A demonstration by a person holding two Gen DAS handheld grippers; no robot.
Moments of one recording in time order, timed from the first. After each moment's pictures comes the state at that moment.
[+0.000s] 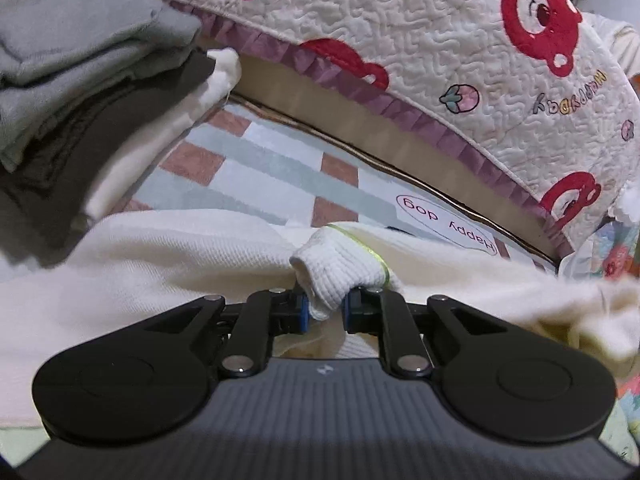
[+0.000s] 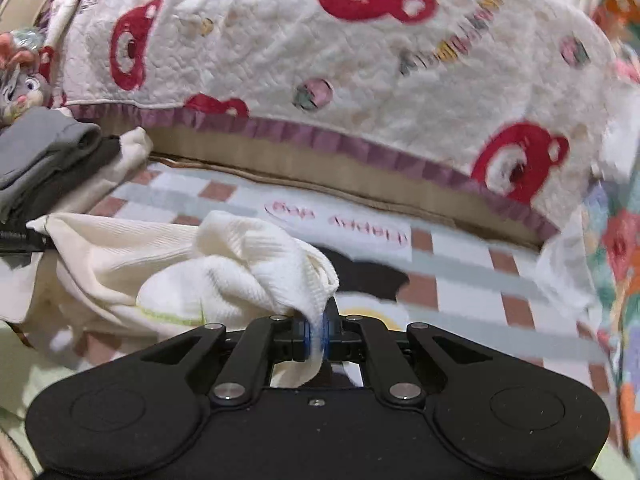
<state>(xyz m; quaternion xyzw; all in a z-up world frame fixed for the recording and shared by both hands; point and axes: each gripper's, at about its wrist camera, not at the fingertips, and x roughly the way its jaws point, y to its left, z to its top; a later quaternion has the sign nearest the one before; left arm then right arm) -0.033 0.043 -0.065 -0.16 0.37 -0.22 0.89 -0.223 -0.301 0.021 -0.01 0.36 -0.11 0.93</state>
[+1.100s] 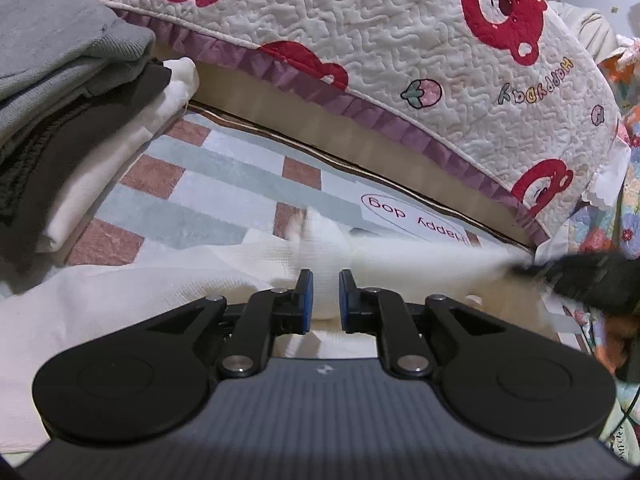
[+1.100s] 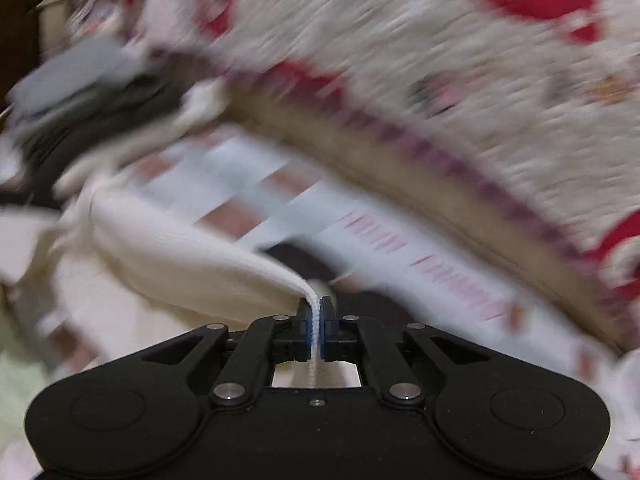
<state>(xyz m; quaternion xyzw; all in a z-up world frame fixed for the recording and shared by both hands) -0.031 0.025 -0.058 -0.13 0.36 -0.27 0.88 -0.089 -0.304 -0.001 -0.12 0.35 0.01 0.93</state>
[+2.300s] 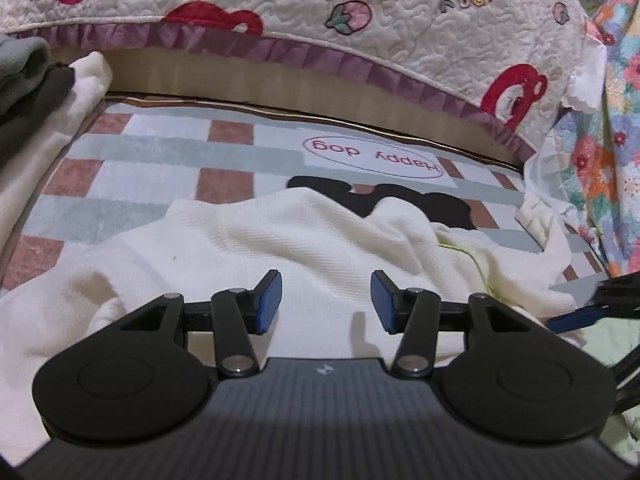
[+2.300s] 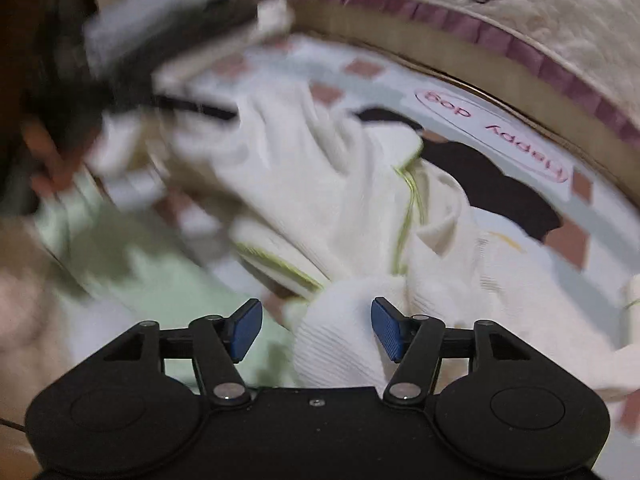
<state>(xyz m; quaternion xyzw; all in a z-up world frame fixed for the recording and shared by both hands) -0.048 -0.068 -0.078 -0.02 0.38 -0.33 0.86 -0.179 -0.295 -0.057 -0.09 0.49 0.12 0.86</state>
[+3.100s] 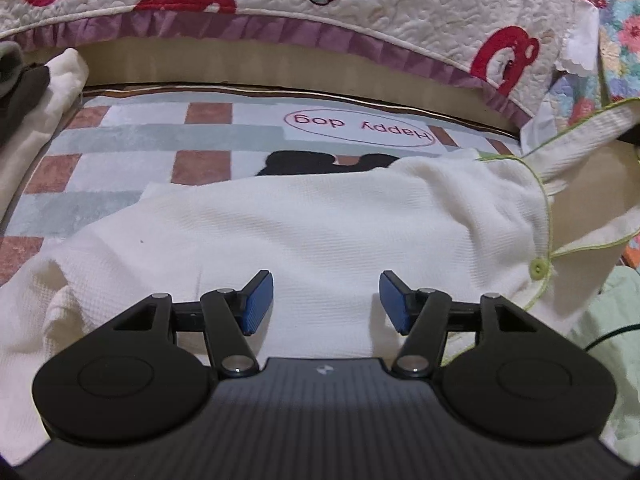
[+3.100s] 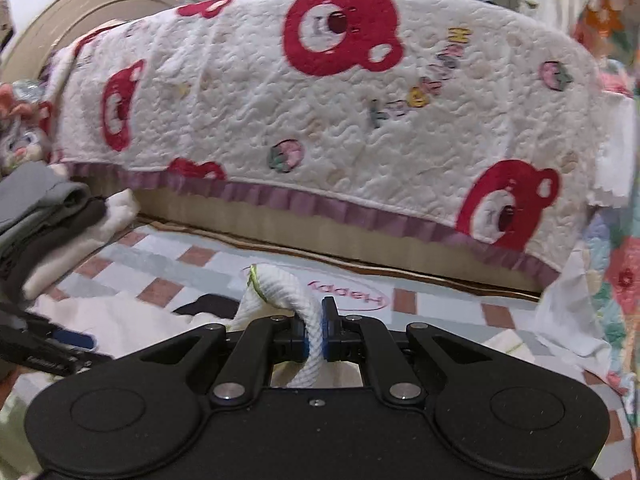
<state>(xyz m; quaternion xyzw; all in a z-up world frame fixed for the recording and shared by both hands) -0.054 -0.086 -0.087 0.01 0.39 -0.33 0.86 -0.208 -0.365 0.043 0.00 0.24 -0.10 0.96</state>
